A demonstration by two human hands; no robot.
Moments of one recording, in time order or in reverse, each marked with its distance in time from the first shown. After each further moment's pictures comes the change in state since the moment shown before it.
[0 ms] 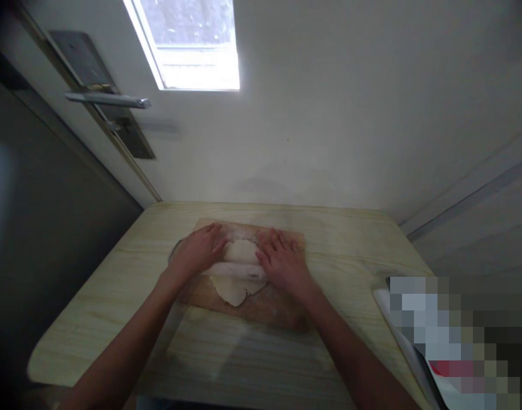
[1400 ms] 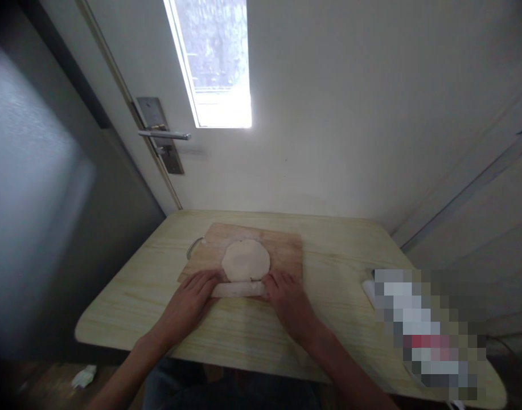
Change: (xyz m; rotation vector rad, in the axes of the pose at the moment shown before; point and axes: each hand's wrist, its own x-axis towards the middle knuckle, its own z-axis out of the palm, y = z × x) left_hand -0.127 -0.001 0.016 0.001 0.127 0.263; right_hand -0.083 -0.025 0.009 -0.097 0.347 -0.289
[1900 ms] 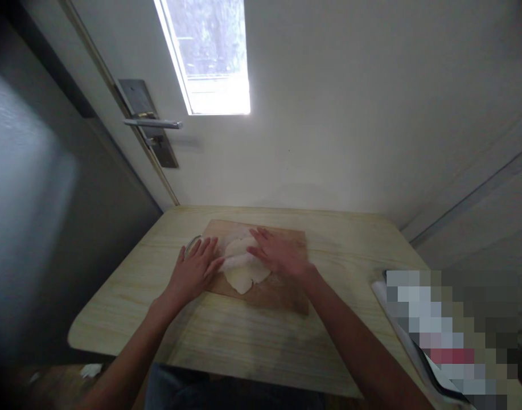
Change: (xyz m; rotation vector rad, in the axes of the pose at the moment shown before) left_hand 0.052 -0.016 0.000 0.109 -0.087 -0.361; right_hand 0.088 0.042 0.009 0.291 -0.281 0.007
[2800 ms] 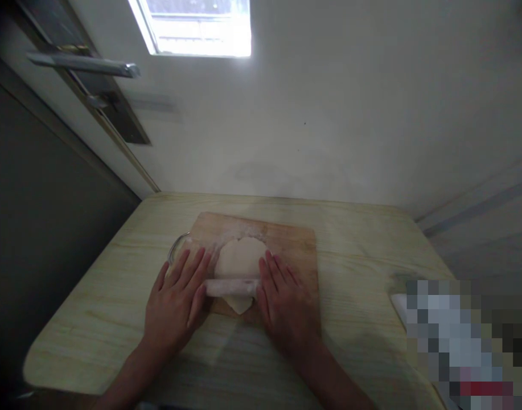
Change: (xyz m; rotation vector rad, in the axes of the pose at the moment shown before) left_hand -0.019 -0.003 0.009 -0.086 0.129 0.111; right_hand -0.049 -0.045 0.029 -0.245 0.244 0.187
